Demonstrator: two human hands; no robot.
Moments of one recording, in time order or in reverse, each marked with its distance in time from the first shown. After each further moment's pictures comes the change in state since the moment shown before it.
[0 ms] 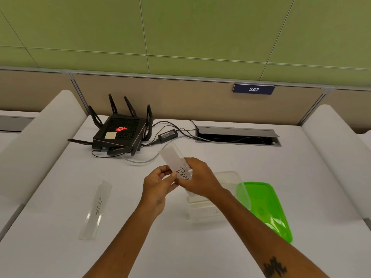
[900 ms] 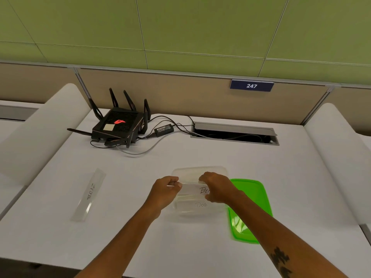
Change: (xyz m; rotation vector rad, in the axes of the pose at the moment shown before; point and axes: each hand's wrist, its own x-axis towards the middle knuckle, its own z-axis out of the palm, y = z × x) left_hand -0.028 -0.054 0.049 0.670 -0.019 -0.042; right_hand -0.049 0.129 -0.052 -0.552 -0.386 -0.076
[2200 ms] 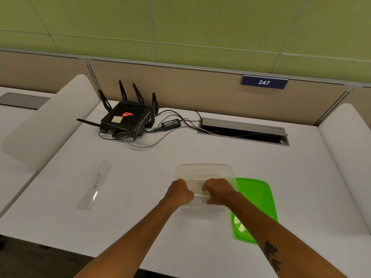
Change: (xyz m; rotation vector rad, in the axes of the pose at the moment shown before) left_hand 0.016 0.000 0.049 0.533 -0.055 -0.137; right_hand 0.011 0.003 0.035 -0.122 -0.118 -0.048
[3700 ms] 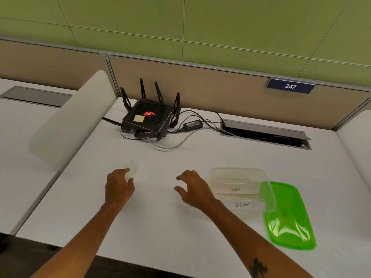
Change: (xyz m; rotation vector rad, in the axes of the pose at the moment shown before) left_hand 0.062 -0.272 -0.171 -0.060 0.635 0.079; right_hand 0.087 -0.202 -0.017 0.492 0.413 -0.008
